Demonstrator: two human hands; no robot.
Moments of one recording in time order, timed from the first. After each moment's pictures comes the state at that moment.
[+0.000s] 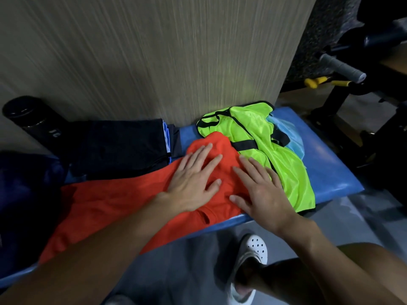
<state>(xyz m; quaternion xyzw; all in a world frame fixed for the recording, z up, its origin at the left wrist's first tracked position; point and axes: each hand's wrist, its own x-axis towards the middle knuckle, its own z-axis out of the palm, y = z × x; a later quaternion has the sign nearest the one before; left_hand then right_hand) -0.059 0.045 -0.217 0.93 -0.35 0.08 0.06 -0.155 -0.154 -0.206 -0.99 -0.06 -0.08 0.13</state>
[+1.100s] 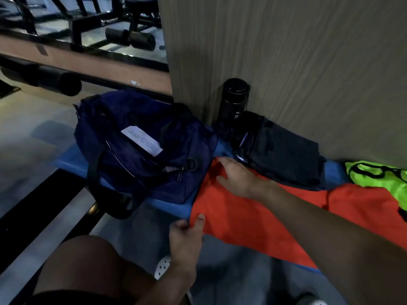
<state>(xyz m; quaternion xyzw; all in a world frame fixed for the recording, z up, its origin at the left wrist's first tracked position) -0.220 0.295 -0.255 0.53 0.46 0.10 0.71 -0.041 0.214 -0.175 -0.92 -0.31 0.17 0.18</state>
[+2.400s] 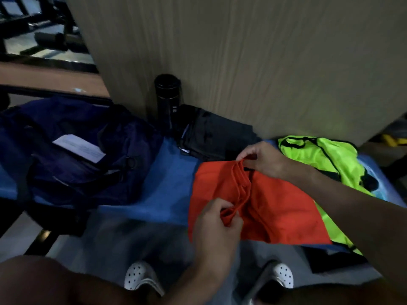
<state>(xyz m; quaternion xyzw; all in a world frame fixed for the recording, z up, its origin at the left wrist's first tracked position) -0.220 0.161 -0.169 0.81 0.13 0.13 0.56 -0.033 0.029 -0.117 -0.92 -0.25 0.12 0.29</state>
